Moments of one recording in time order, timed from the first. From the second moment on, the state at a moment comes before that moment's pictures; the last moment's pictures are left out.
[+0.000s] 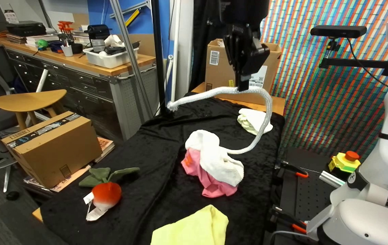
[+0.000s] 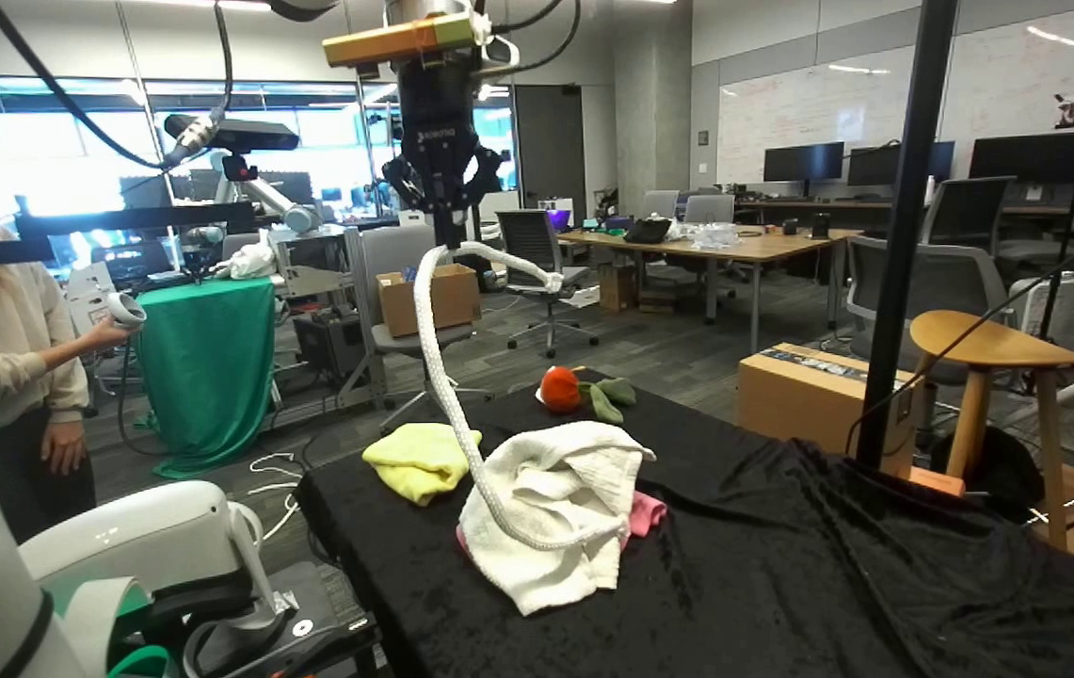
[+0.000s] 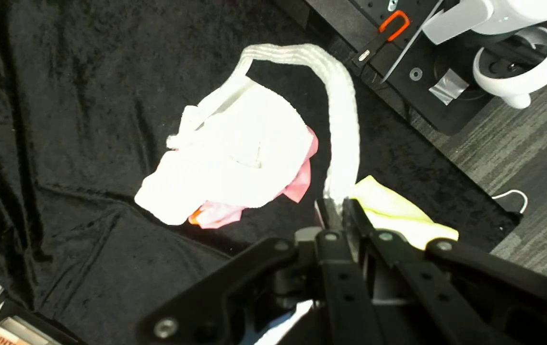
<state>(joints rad) 0.26 -0.31 0.21 -2.08 -0.06 1.62 -0.32</state>
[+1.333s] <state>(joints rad) 0.25 0.19 0.19 -1.93 -0.35 1.96 0.64</state>
